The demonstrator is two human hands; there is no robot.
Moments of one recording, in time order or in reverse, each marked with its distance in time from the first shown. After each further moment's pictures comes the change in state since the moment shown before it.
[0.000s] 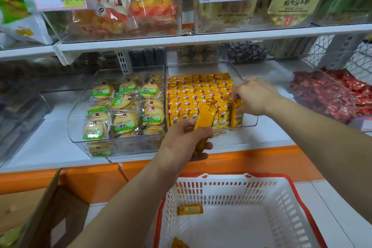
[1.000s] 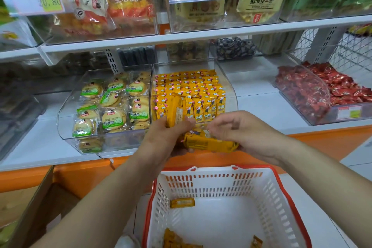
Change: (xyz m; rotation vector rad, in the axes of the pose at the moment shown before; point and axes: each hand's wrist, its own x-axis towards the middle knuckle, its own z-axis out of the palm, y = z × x) left_hand -0.016 0.005 0.018 0.044 0.064 -0.009; right_hand -0.142 -0.056 -0.035 1.755 -0.234 0.063
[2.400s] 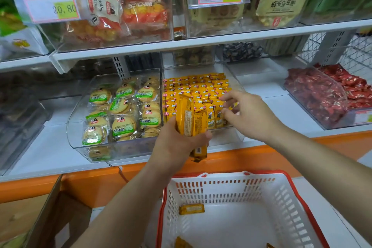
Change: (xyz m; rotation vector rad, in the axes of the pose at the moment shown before) left_hand 0.011 -0.001 -0.017 0.212 0.008 0.147; right_hand 0.068 0.002 -0.014 -0.872 0.471 -0.206
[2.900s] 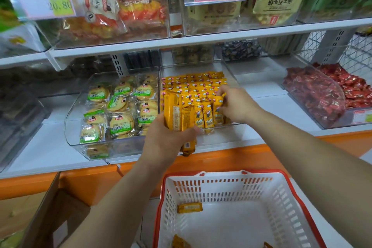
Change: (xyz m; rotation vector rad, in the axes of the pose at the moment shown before) left_hand 0.004 0.001 -0.008 0.042 0.139 0.002; right_hand 0.053 0.021 0.026 -0.136 -0.155 0.084
